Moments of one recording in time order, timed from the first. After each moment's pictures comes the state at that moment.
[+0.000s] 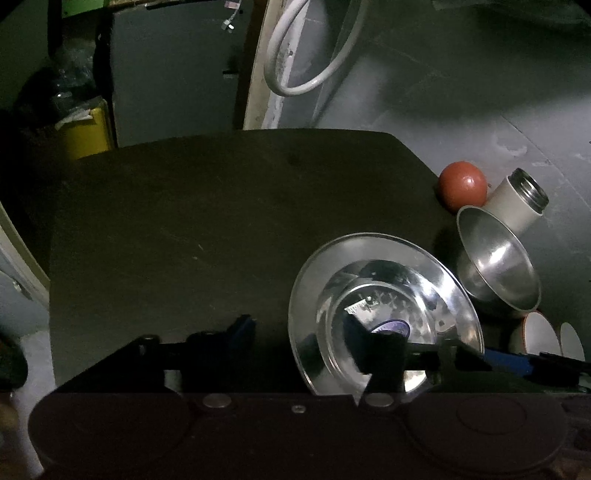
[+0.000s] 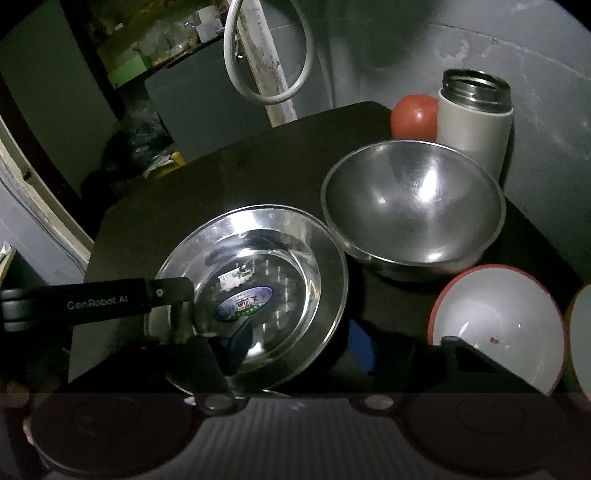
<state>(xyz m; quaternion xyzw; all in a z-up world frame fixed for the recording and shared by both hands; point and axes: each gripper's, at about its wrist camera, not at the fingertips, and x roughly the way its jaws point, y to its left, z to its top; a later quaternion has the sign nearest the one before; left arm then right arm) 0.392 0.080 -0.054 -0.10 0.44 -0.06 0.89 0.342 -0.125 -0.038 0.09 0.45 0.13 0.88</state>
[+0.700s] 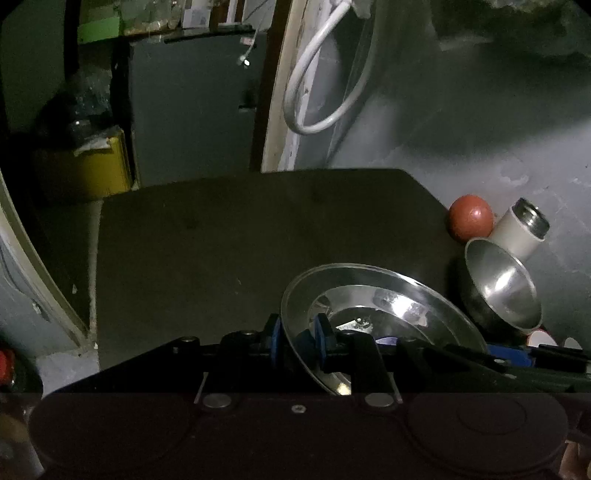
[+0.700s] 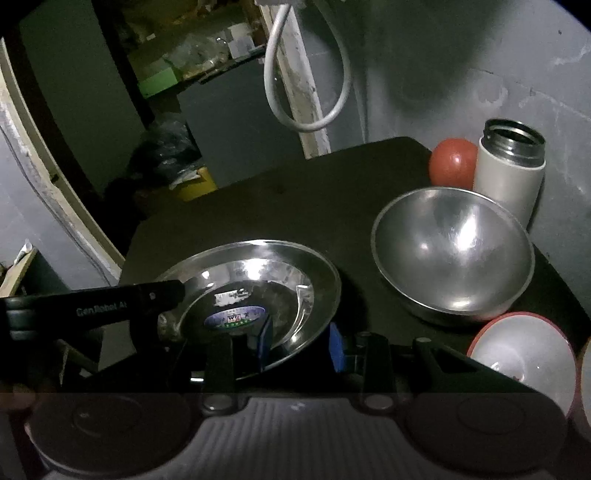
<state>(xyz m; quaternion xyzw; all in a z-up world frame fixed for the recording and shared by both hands) 0.375 0.098 -0.028 -0.08 0.39 -0.03 0.92 0.340 -0.112 -0.020 0.09 0.41 0.17 0.89</state>
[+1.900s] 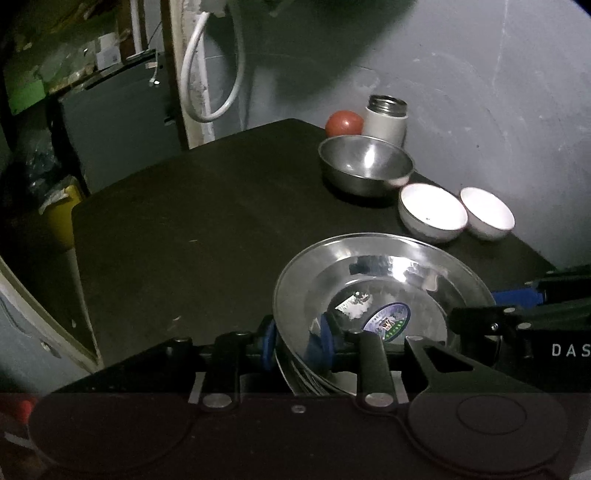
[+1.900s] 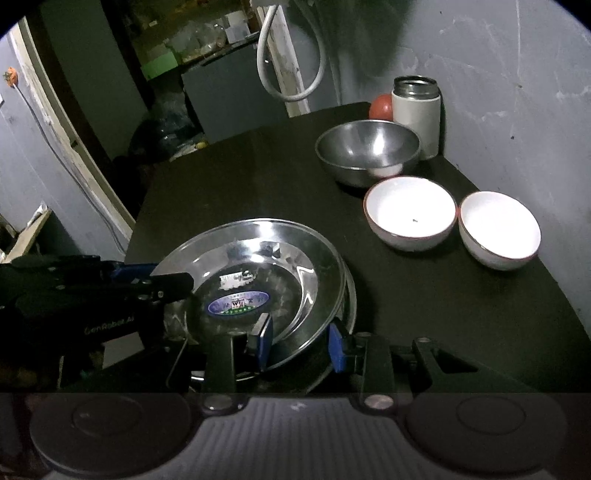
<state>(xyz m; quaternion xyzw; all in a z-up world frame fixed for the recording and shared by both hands) 0.234 0.015 -0.022 0.06 0.40 -0.12 0.91 0.192 -0.175 -0.003 0.07 0.44 0.16 0.88</state>
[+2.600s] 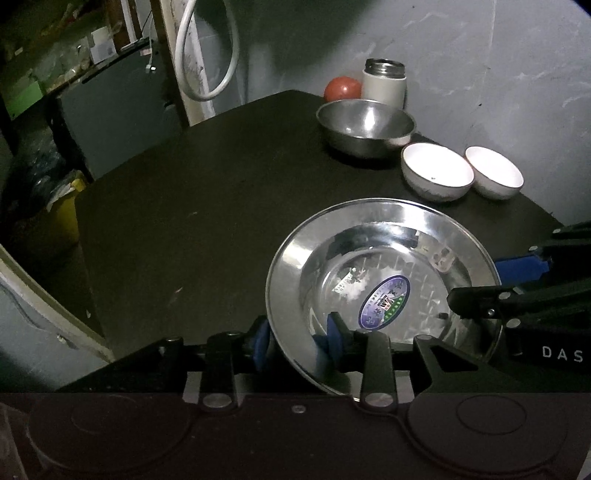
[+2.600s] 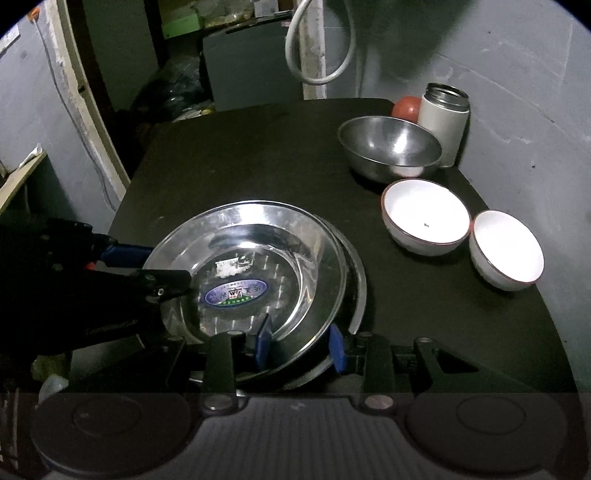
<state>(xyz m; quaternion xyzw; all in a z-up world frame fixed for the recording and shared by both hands) 0.230 0.007 -0.036 0.09 0.44 -0.11 0.89 0.191 -0.148 -0.005 -0.02 0.45 0.16 0.88</state>
